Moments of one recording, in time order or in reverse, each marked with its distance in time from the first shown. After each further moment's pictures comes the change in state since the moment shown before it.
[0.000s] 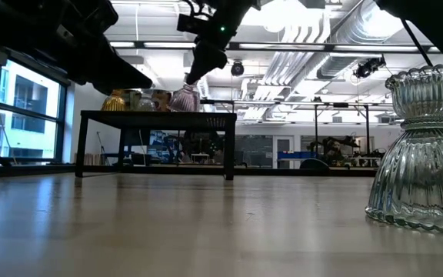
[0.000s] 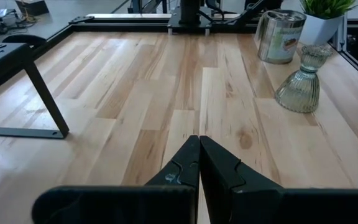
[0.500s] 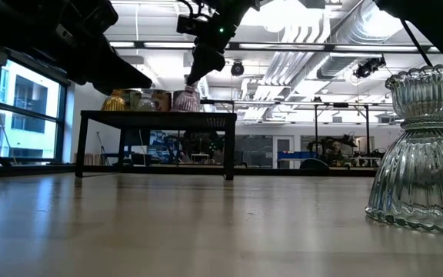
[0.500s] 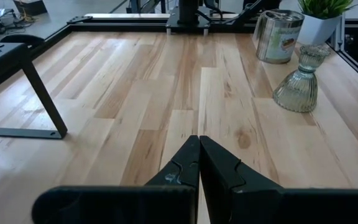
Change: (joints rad) left arm 0.000 0.000 0.000 0.000 0.006 0.000; right arm -0.002 0.001 -0.001 0.028 0.052 -0.010
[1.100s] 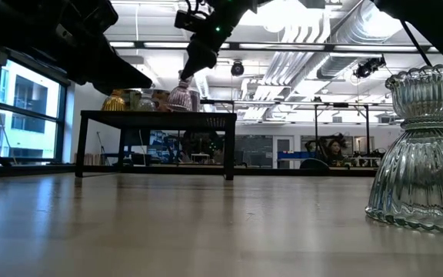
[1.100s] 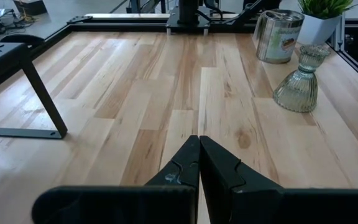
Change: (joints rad) left arm 0.000 0.000 0.000 -0.001 0.000 0.000; right arm -0.022 0.000 0.000 0.105 -0.035 0.013
